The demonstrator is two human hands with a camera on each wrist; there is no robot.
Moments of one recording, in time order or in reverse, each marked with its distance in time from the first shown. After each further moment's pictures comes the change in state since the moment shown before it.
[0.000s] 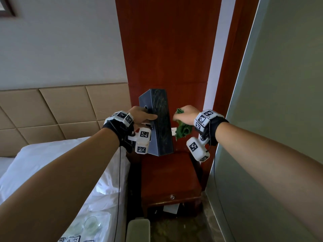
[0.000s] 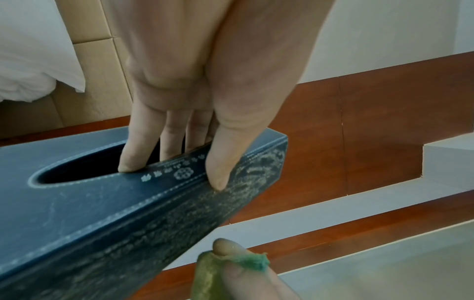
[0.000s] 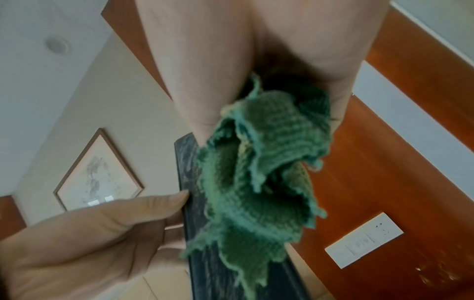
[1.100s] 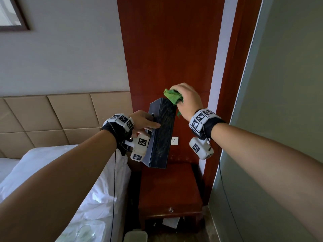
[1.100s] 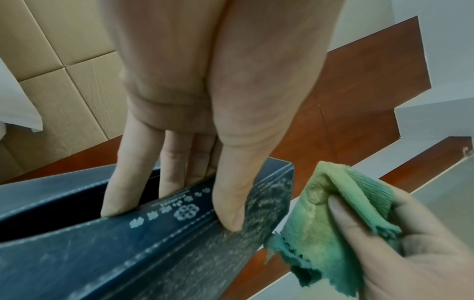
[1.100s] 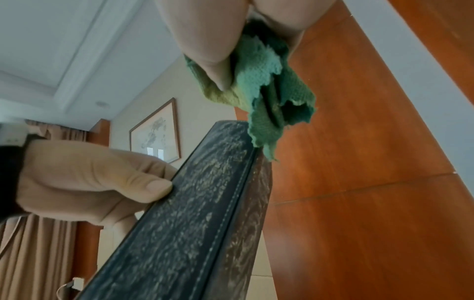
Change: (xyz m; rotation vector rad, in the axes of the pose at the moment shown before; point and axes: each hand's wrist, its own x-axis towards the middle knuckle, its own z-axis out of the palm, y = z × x) left_hand -0.002 0.033 0.036 0.147 -0.063 0.068; right_hand 0.017 -0.007 -0.052 -0.070 0.598 -0.752
